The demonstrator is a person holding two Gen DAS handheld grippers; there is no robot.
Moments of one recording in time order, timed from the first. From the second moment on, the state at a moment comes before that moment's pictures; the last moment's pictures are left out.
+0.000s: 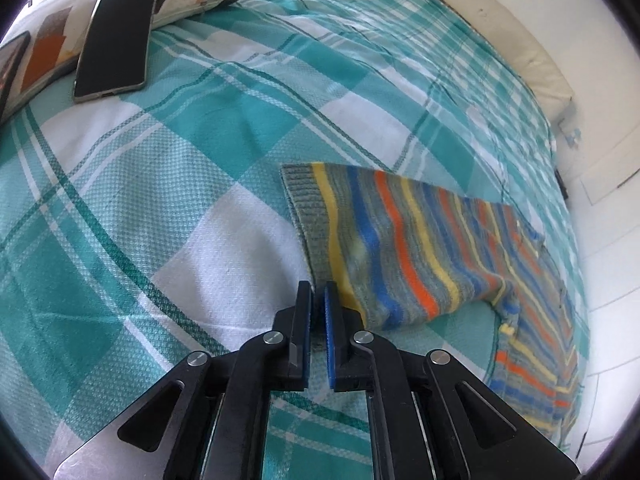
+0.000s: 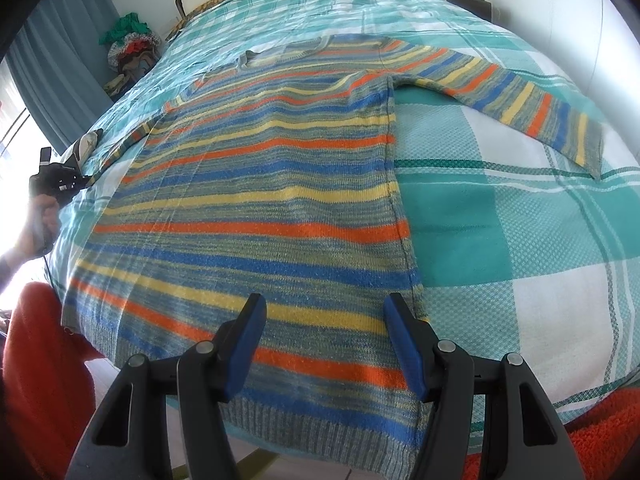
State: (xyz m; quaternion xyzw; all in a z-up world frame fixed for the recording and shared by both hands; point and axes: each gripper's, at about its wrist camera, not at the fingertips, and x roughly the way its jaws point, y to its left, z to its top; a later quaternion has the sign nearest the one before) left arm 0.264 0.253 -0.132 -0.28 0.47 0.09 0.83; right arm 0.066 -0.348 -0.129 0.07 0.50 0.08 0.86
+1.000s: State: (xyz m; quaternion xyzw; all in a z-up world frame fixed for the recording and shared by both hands) left arm 0.297 0.267 -0.142 -0.28 0.47 0.12 0.83; right arm 0.069 -0.342 -0.134 0.06 0.50 0.08 0.86
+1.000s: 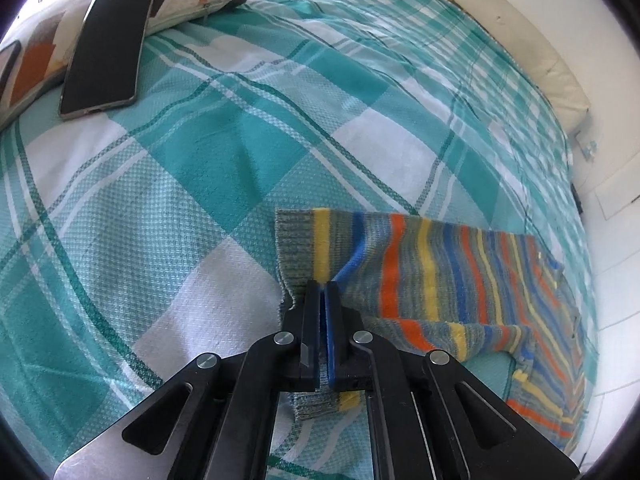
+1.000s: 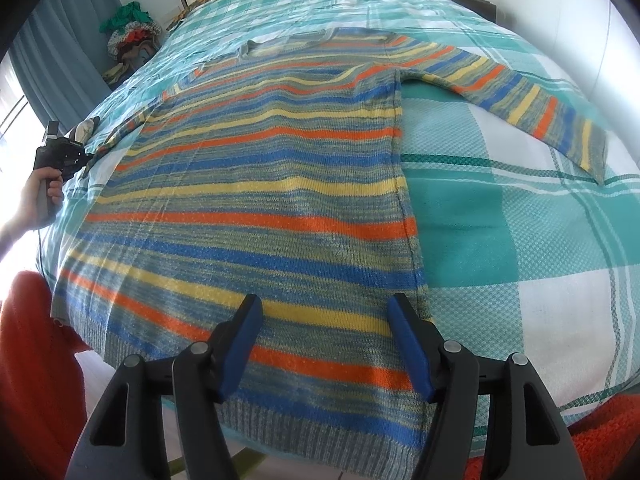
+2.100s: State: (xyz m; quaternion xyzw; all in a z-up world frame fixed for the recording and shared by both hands) left arm 0.195 0.226 -0.114 -0.19 0.48 0.12 0.85; right arm 0.062 -0.343 -0.122 0.06 0.48 0.08 0.87
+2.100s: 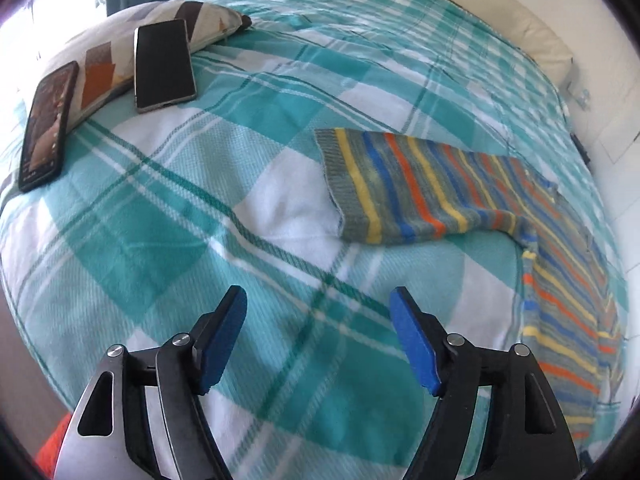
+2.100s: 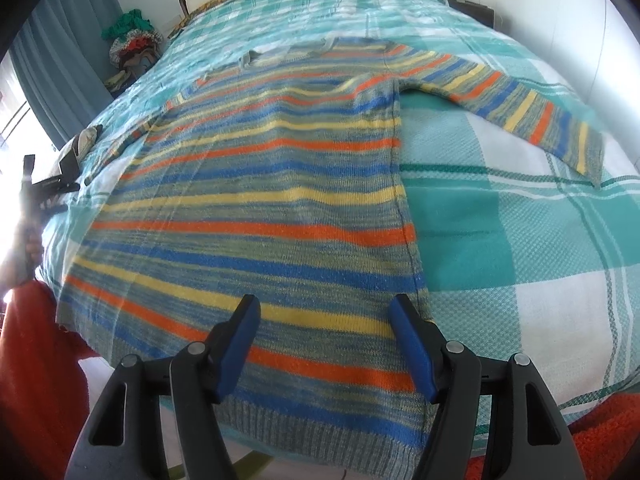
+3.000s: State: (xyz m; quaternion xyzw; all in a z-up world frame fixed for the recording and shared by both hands) left arm 0.146 0.105 -0.111 -0.03 0.48 0.07 0.87; right arm 0.055 -0.370 -0.111 0.11 0.44 0.03 0.89
